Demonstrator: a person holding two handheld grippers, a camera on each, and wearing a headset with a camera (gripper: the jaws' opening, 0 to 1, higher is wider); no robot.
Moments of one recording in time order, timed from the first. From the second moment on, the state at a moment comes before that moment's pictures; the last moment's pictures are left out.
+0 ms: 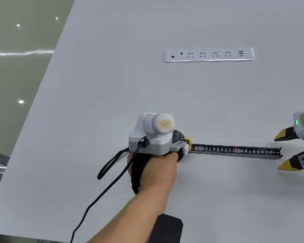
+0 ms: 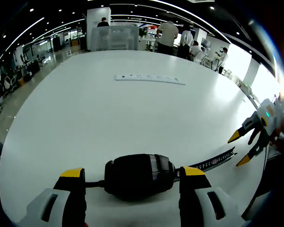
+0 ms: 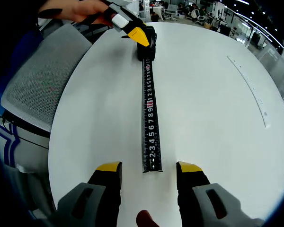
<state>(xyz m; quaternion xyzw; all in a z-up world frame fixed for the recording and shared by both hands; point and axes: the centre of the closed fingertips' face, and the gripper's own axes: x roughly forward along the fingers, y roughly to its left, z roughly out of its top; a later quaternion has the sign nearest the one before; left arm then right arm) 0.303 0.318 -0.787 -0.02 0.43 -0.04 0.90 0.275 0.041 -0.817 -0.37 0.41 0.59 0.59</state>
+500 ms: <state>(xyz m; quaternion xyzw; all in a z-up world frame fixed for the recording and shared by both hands) 0.304 0.316 -0.794 -0.02 0.43 -0.04 0.90 0.277 0.041 -0.820 -0.37 0.40 0.60 0.59</state>
